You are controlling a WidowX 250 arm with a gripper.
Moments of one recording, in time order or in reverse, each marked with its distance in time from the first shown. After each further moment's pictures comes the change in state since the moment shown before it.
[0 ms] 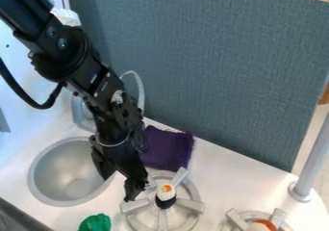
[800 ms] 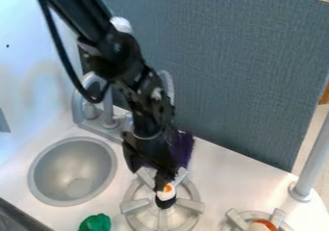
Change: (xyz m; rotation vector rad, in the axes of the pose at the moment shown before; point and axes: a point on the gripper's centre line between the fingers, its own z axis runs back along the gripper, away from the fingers) arm 0.044 -0.017 -0.024 -0.007 0.023 0.019
